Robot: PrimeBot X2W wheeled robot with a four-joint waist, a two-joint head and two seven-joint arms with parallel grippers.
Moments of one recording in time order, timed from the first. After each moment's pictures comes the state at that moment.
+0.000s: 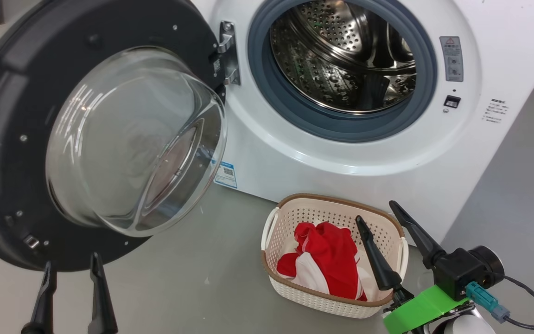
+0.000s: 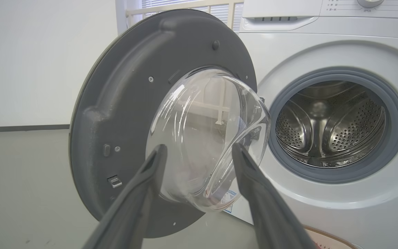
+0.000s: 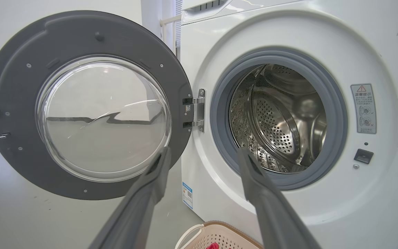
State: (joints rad) left arm 0.13 0.18 -0.05 -0.18 -0.30 0.27 -0.18; right arm -0.08 -0.05 0.18 0.16 0.17 0.13 -0.26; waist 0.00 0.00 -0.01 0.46
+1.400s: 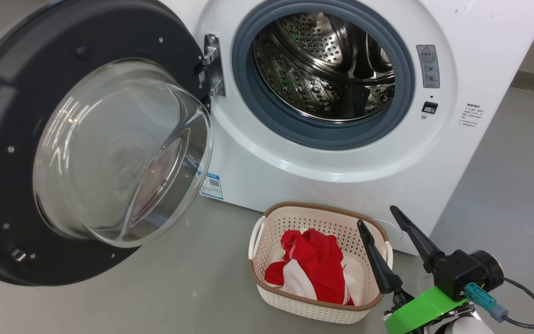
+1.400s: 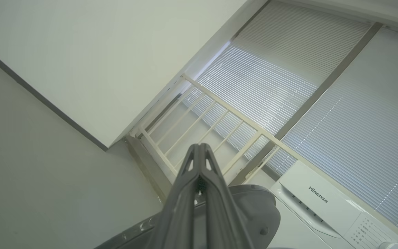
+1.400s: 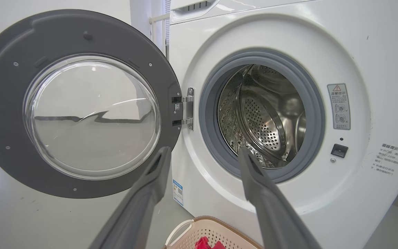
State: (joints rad) left arm -0.42 0.20 0.40 0.22 -0.87 0.09 -0.21; right arm -0.08 -0.05 0.18 0.19 0.18 0.13 -0.26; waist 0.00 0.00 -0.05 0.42
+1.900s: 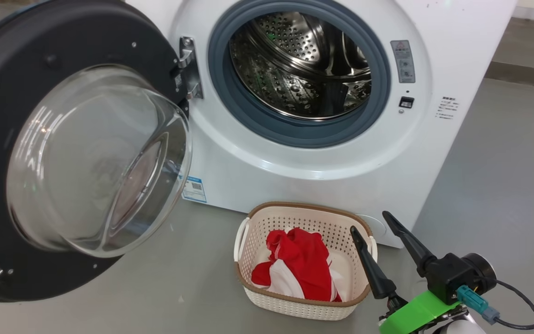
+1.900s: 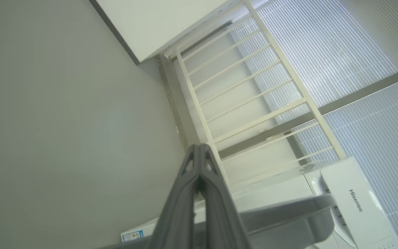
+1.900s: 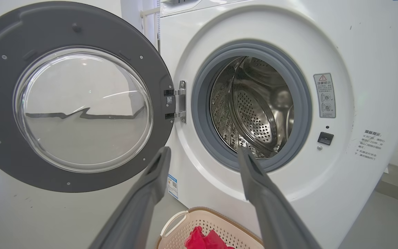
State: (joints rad) left arm -0.72 0.38 0.48 0.82 -1.08 0.07 0.11; right arm -0.08 -0.05 0.21 0.21 0.18 0.13 -0.26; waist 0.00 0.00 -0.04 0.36
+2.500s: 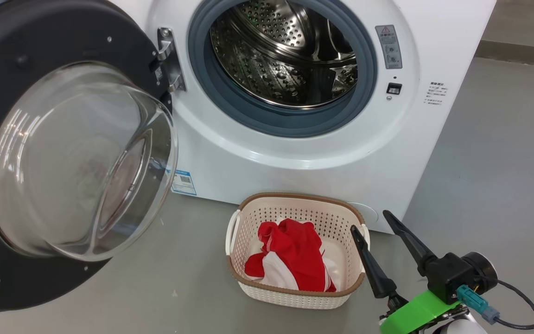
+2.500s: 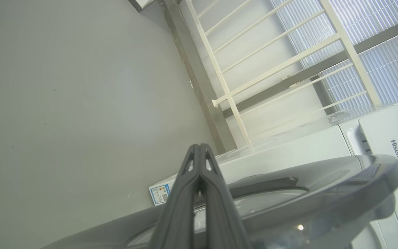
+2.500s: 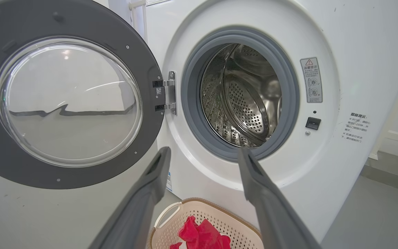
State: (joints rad) left arm -0.75 0.48 0.42 0.98 -1.09 -0.01 0.37; right arm -0.08 -0.05 0.20 0.21 0.17 0.13 -0.25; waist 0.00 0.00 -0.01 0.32
